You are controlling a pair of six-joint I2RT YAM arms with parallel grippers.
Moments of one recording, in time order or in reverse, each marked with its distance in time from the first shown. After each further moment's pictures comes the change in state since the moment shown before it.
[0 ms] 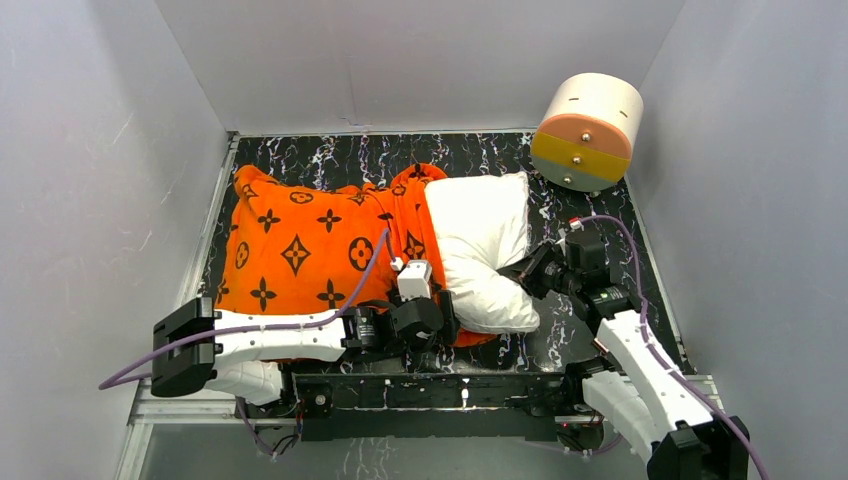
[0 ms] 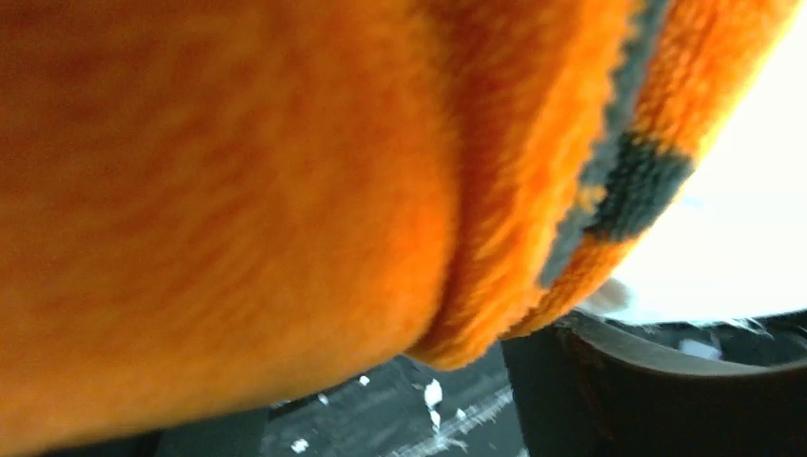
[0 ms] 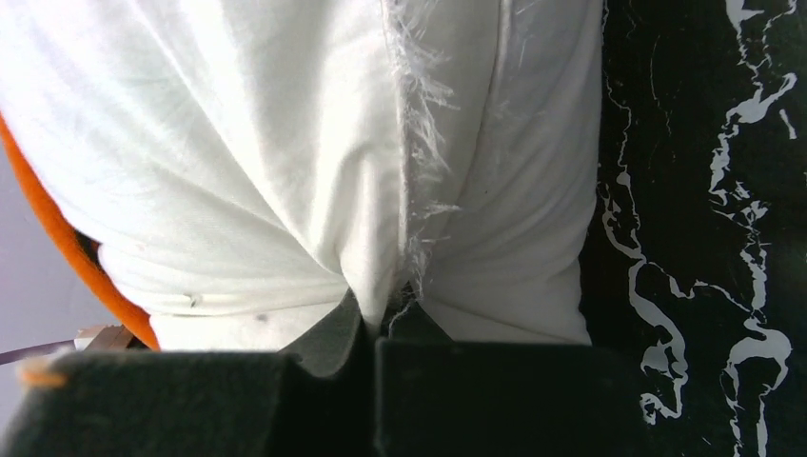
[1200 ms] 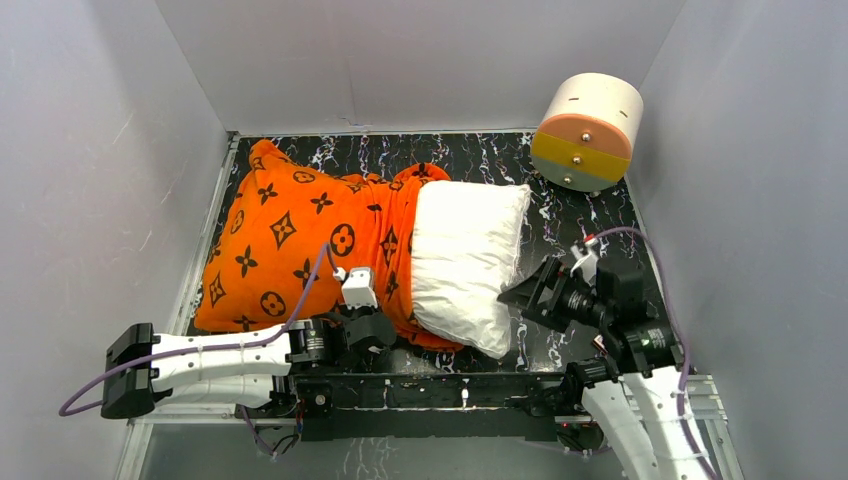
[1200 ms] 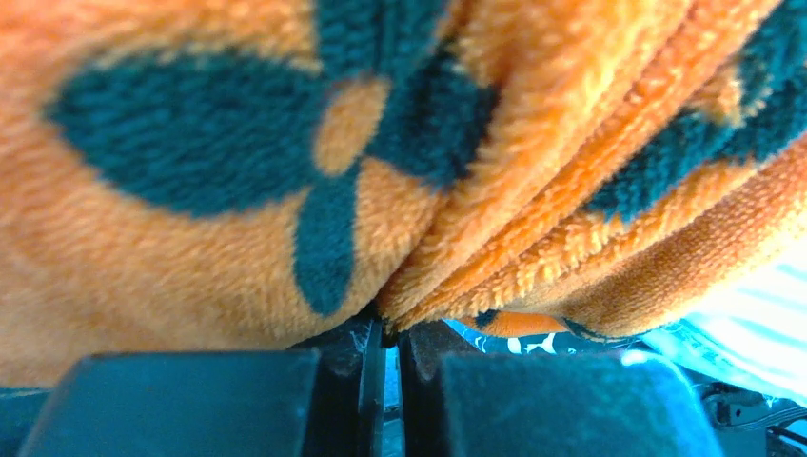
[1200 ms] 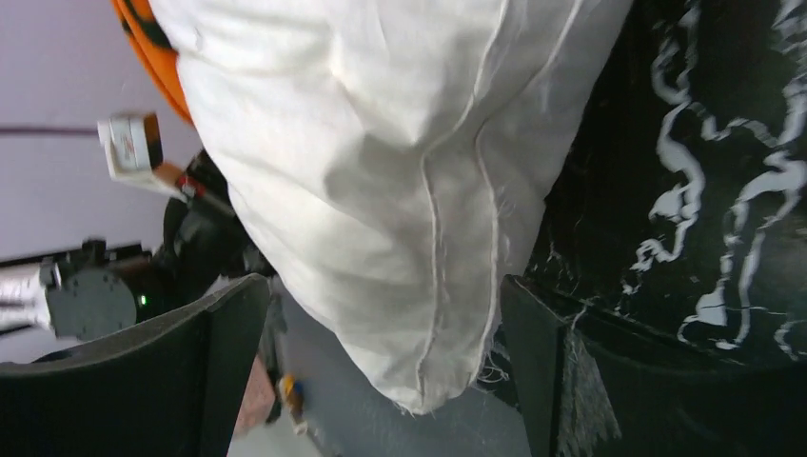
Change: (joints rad) left arm -0.001 -0.353 -0.220 -0.250 -0.256 -0.075; right arm -0.039 -0.301 0.204 -0.526 -0.071 -0.232
